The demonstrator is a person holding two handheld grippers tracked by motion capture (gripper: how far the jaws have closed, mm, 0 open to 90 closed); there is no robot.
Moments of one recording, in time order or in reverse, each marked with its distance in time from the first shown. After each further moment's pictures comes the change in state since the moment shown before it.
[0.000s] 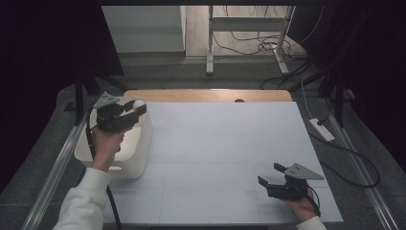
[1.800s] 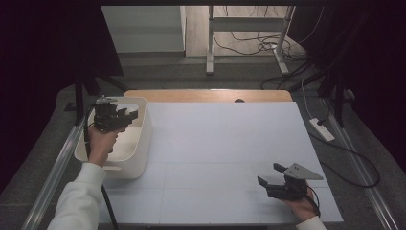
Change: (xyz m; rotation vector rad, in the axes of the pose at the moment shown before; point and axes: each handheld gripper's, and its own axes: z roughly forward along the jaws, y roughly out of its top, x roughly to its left) left arm 0.044 -0.019 0.027 0.220 0.089 -0.089; right arm 0.001 0.000 0.000 0.009 0.000 -0.007
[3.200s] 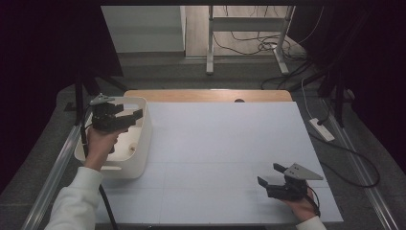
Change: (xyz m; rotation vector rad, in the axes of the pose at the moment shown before) left arm -0.022 0.006 -0.027 -0.114 -0.091 0.017; right arm 0.000 0.000 0.000 -0.004 0.005 0.000
